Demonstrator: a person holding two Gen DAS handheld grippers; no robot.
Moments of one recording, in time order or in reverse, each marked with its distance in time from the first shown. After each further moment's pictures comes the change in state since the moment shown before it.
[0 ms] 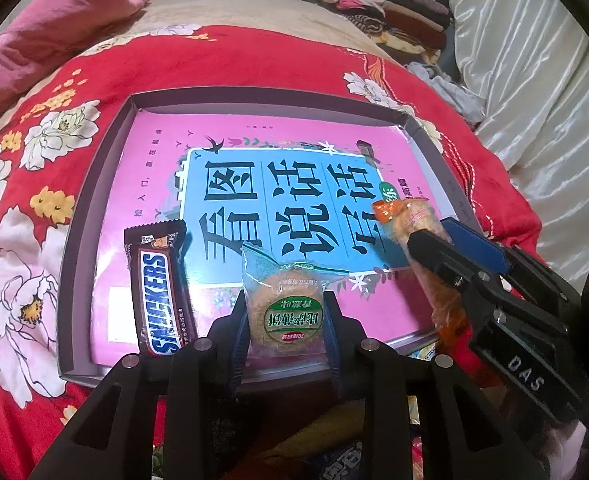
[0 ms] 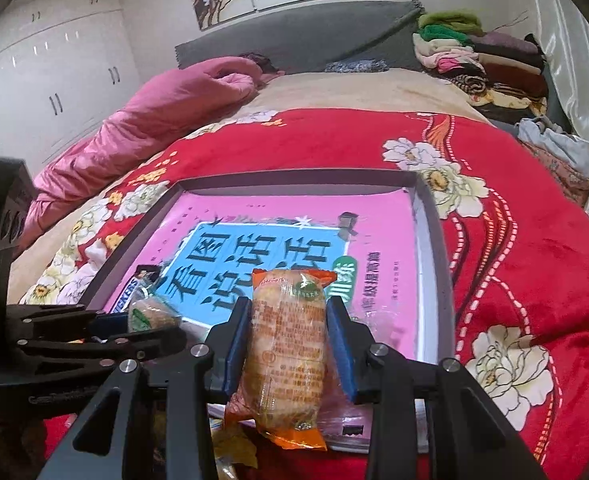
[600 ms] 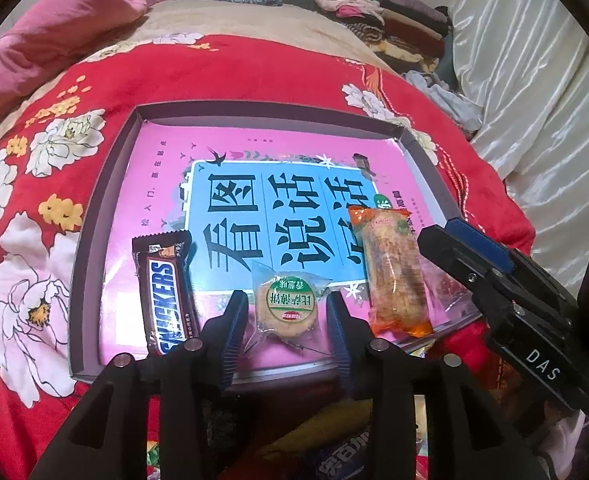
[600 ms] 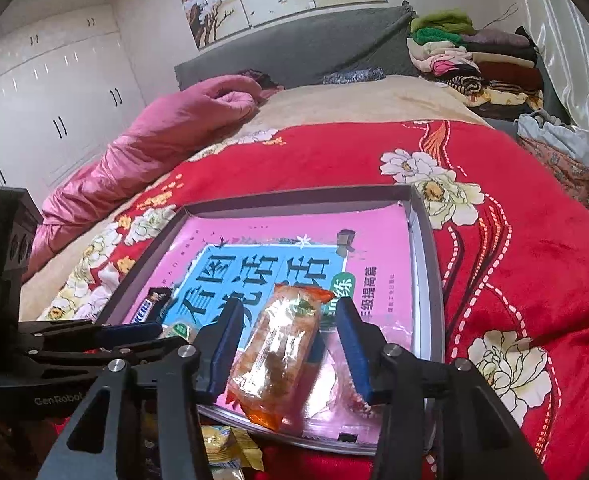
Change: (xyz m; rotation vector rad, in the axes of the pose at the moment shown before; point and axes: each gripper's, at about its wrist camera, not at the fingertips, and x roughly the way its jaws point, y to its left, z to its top) left arm -0.013 0.001 0.002 -0.009 -0.029 -0.013; right arm -0.014 -0.007 0.006 0.046 -0.054 0.051
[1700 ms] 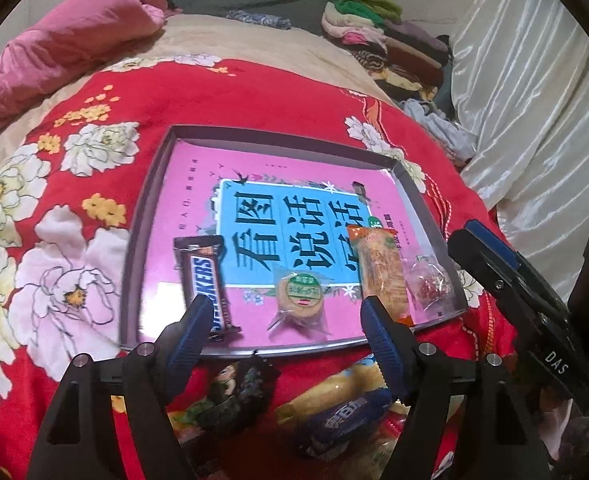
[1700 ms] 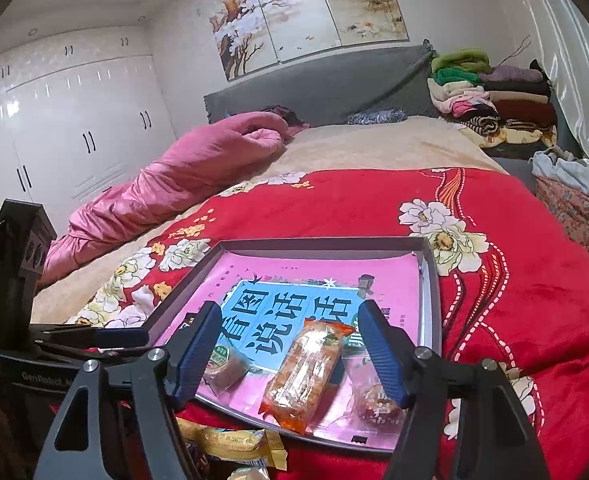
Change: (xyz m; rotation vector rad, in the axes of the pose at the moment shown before) left arm -0.046 0.019 -0.011 -0.055 -0.084 -0.025; right arm -0.040 0.013 0.005 -0.062 -0.139 0.071
